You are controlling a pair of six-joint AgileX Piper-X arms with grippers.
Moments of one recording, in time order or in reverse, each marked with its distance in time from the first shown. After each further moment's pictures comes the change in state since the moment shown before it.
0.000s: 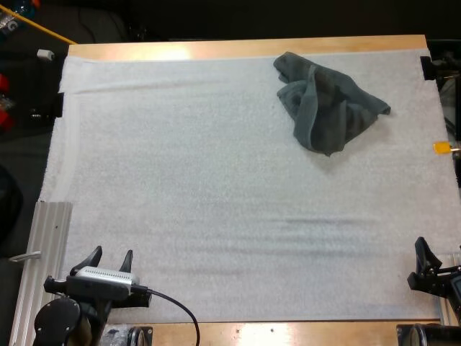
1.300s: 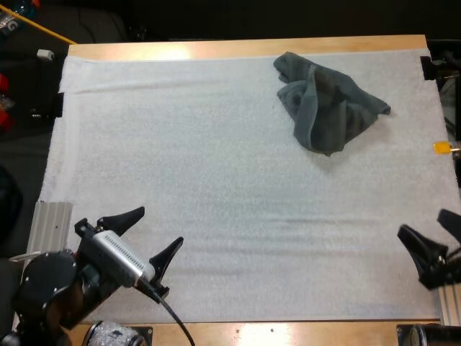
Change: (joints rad) left arm -0.356 0.404 -0.311 -0.121 0.202 -0.008; right arm 0.000 0.448 -0.486 0.117 -0.468 -0.030
